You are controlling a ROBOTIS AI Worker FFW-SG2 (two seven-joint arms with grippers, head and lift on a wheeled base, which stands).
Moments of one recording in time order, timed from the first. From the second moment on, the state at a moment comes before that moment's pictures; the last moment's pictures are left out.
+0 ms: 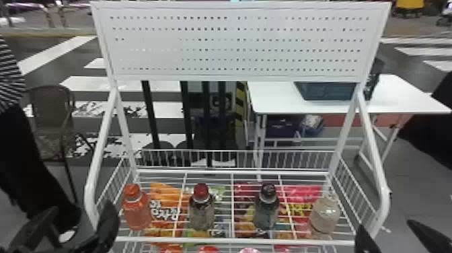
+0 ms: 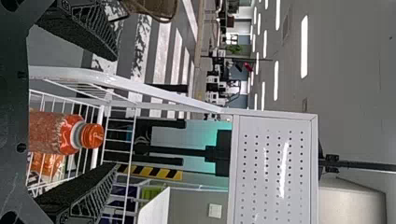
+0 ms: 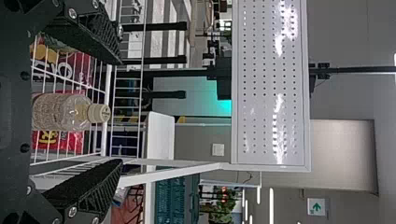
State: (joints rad) left arm 0.67 0.21 0.06 -2.40 0.25 0.18 0.26; right arm 0.78 0.00 -0.16 -2.39 -0.09 0.05 0.22
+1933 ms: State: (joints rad) left arm 0.32 0.14 -0.48 -1.61 0.13 -0.29 0.42; right arm 0.77 0.00 -0.16 -2.36 -0.09 0.04 0.23
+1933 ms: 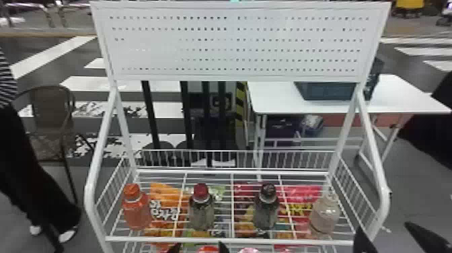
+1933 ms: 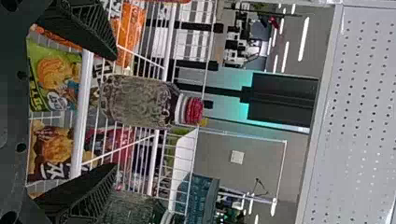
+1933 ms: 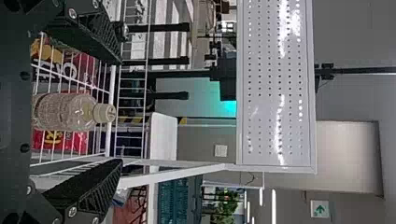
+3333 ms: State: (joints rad) left arm -0.03 0.08 -0.48 -1.17 0.12 -0.41 0.40; right arm 0.81 0.00 -0.21 -2.39 -0.09 0.05 0.24
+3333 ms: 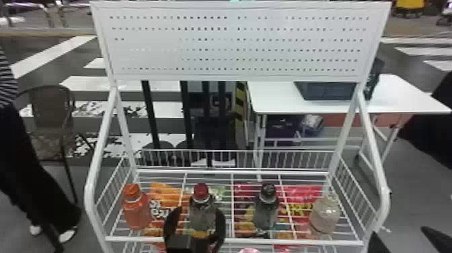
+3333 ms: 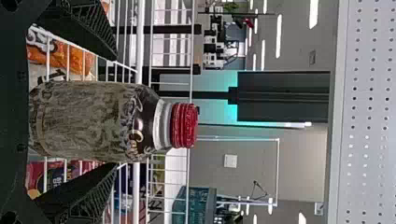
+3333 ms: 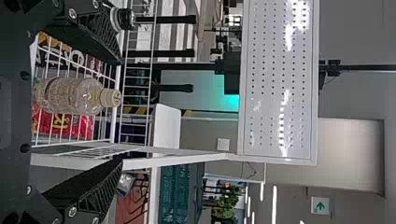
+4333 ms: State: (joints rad) left arm -0.07 0.08 -0.47 -1.24 0.14 -0.21 0.37; right arm 0.80 0.00 -0.25 -2.37 -0.13 0.04 0.25
